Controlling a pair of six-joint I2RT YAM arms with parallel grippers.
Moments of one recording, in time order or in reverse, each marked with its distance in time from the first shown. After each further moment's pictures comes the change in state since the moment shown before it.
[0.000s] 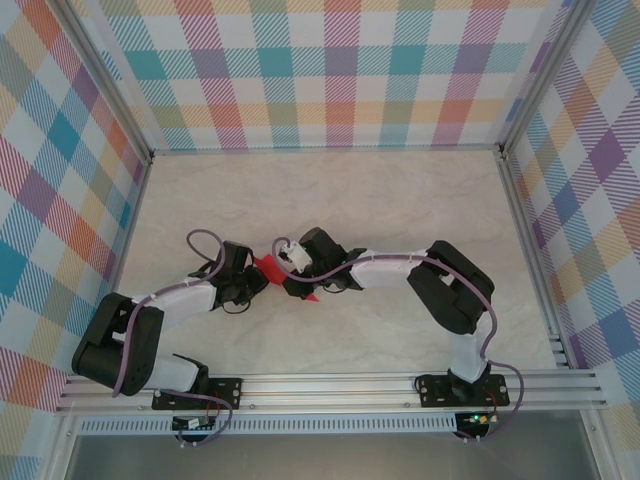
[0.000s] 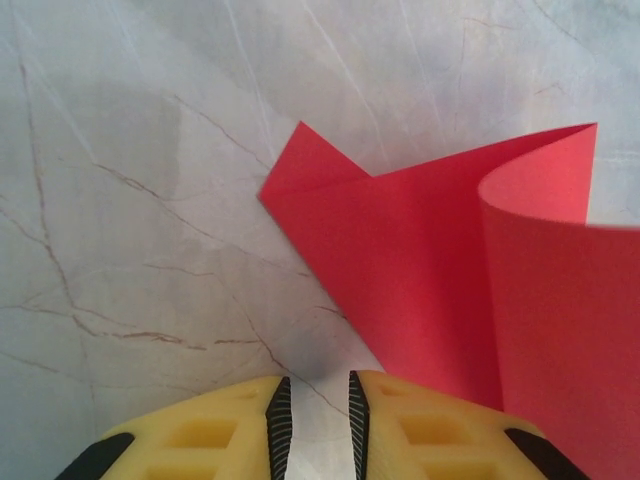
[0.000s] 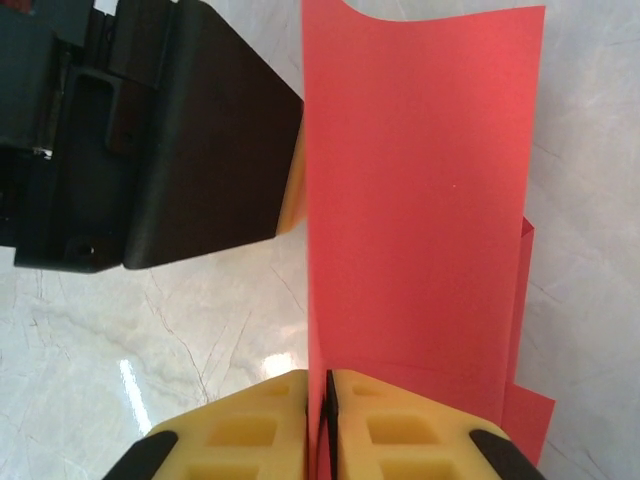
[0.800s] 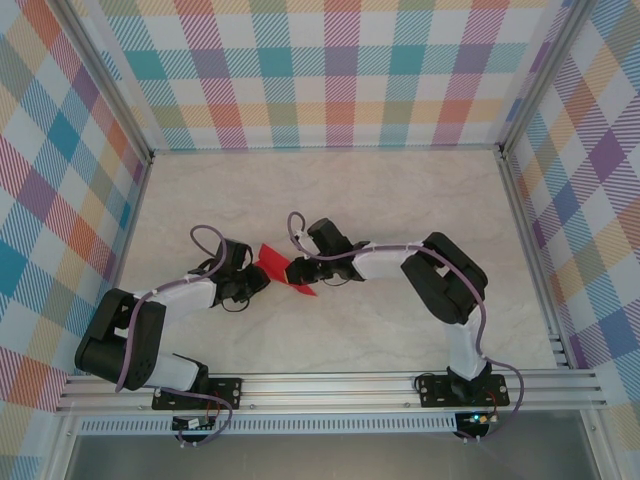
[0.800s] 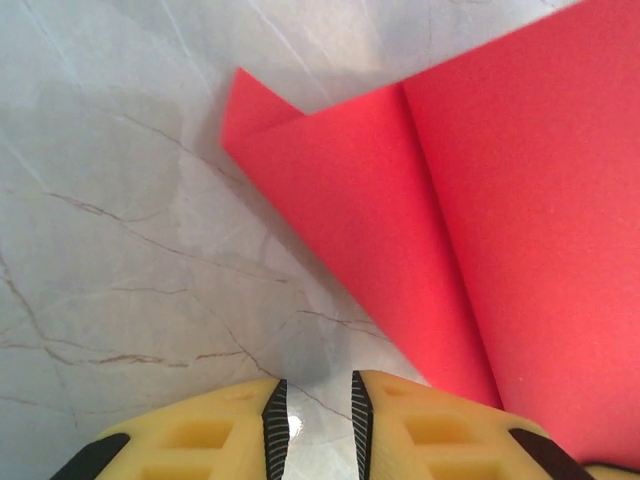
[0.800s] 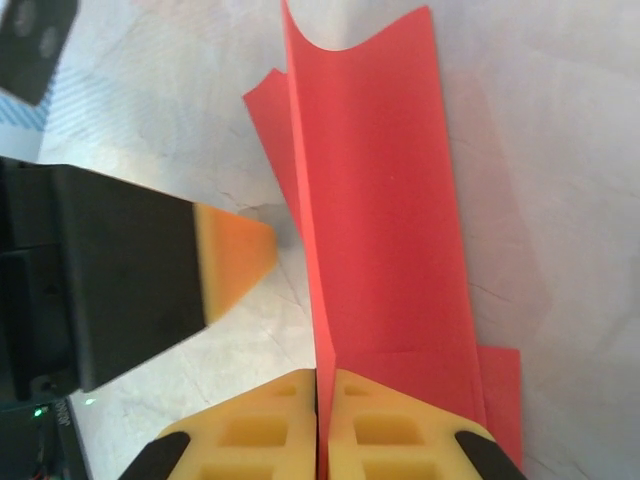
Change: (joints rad) left arm 0.016 0.023 0.008 0.023 0.058 0.103; right arm -0.077 0.053 0.007 0.070 -0.100 0.375
